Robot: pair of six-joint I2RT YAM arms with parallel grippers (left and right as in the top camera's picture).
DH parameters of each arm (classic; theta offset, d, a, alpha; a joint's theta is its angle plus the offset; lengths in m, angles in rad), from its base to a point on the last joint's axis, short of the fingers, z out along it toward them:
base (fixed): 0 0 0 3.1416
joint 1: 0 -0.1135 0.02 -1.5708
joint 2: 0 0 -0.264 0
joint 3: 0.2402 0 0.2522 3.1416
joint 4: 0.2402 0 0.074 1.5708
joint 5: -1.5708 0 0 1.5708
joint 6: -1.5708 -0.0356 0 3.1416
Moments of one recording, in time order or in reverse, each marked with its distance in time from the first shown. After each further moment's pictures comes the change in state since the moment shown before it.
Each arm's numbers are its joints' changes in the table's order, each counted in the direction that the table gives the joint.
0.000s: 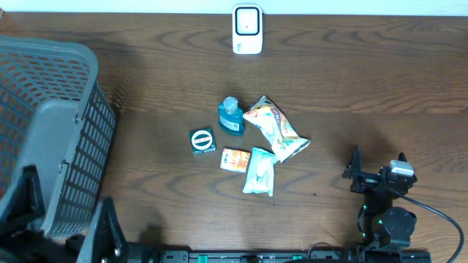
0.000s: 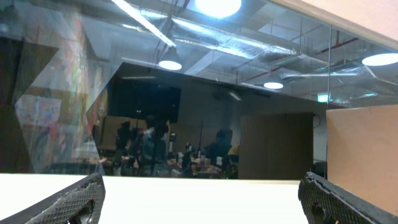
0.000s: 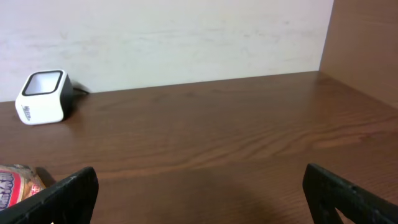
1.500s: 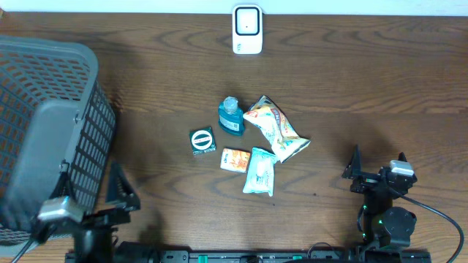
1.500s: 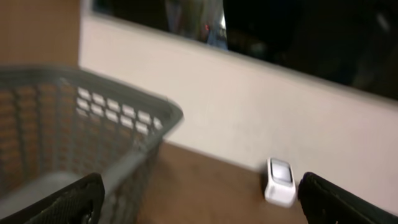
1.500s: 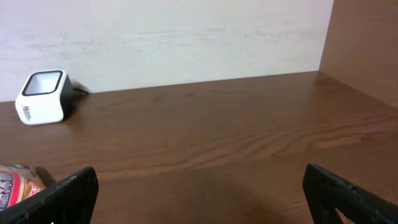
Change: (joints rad) left arm -0.001 0.254 -0.457 0.283 0.416 0.017; right arm 0.000 0.000 0.000 0.000 0.000 0.000
